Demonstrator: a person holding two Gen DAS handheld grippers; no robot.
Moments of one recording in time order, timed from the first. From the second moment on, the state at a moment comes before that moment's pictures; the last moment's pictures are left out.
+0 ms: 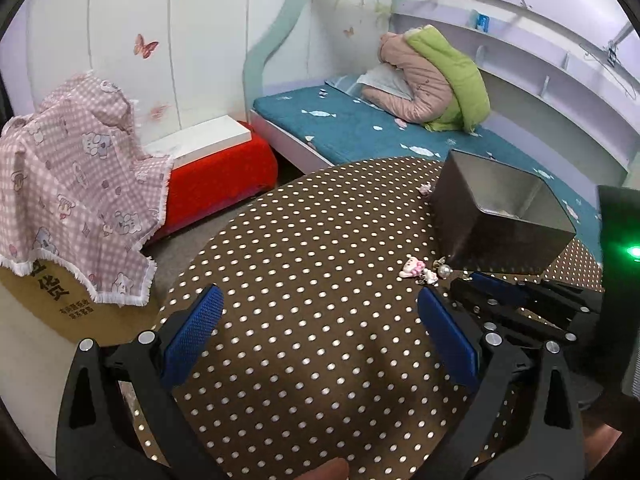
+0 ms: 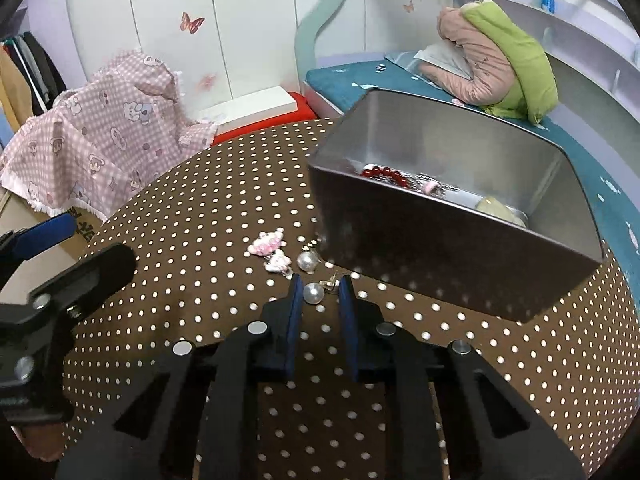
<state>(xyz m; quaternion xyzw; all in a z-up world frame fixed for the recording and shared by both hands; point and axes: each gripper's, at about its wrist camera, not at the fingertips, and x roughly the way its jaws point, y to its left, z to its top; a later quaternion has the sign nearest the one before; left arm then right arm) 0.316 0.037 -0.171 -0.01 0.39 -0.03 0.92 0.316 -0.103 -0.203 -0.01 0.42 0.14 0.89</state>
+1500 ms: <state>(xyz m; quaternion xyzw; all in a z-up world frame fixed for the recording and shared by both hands) 0.305 0.008 -0.118 0.00 0.36 -0.15 0.92 0.263 -0.167 -0.106 0.02 0.35 0.14 0.93</state>
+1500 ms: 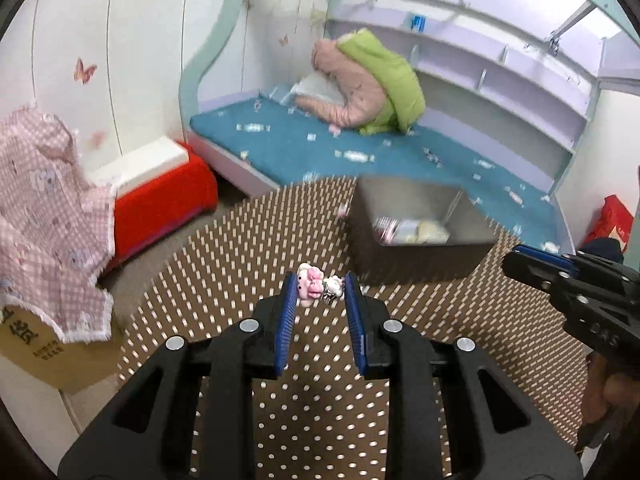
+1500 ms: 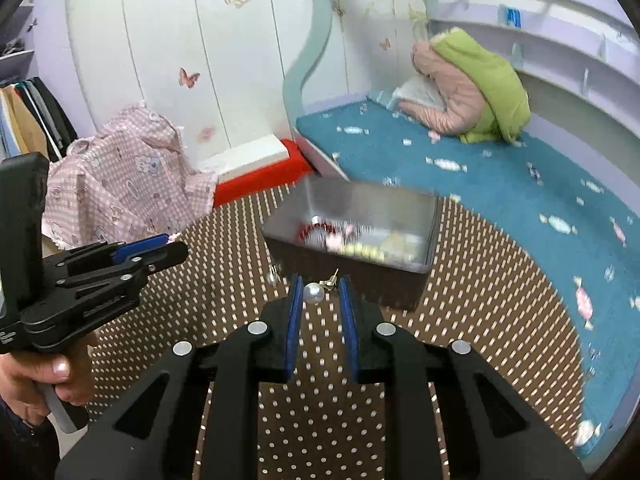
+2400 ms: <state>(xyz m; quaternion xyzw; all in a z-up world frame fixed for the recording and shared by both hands) 0.403 -0.085 -0.042 0.02 0.36 -0.22 0.91 0.351 -0.193 -0.045 0.04 0.36 0.13 0.92</state>
